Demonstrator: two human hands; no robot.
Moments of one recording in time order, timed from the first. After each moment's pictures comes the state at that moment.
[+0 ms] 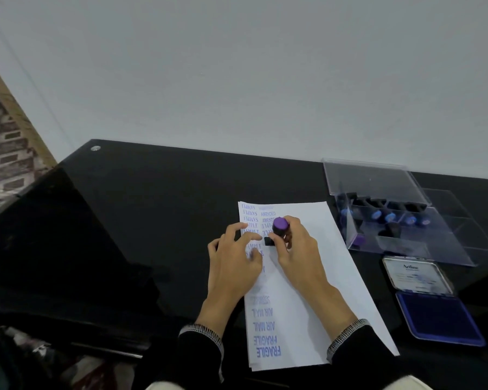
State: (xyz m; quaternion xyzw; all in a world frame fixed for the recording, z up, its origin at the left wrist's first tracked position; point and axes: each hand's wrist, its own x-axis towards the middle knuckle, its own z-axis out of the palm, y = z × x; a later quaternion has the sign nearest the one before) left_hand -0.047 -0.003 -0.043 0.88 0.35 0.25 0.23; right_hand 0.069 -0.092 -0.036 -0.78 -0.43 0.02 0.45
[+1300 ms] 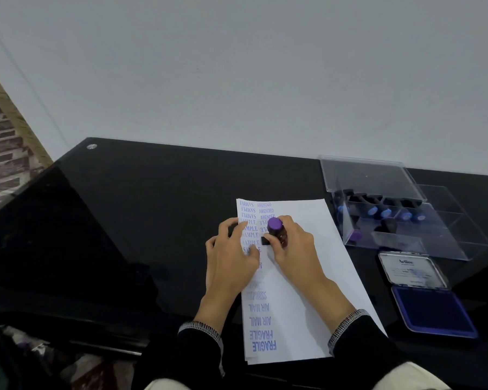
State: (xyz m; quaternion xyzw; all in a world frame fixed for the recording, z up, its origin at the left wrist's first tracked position) left_hand -0.047 -0.004 -0.041 0.86 0.37 0.24 0.24; right_hand 0.072 -0.091 -0.039 -0.79 -0.45 -0.01 0.42
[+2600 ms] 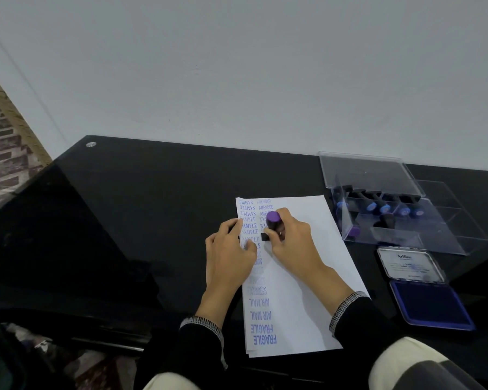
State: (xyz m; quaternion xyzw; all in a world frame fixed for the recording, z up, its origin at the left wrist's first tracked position) left_hand -0.048 -0.008 -0.031 0.84 0.40 0.24 0.28; right_hand 0.076 -0.084 -0.032 -0.78 -0.47 0.02 0.41
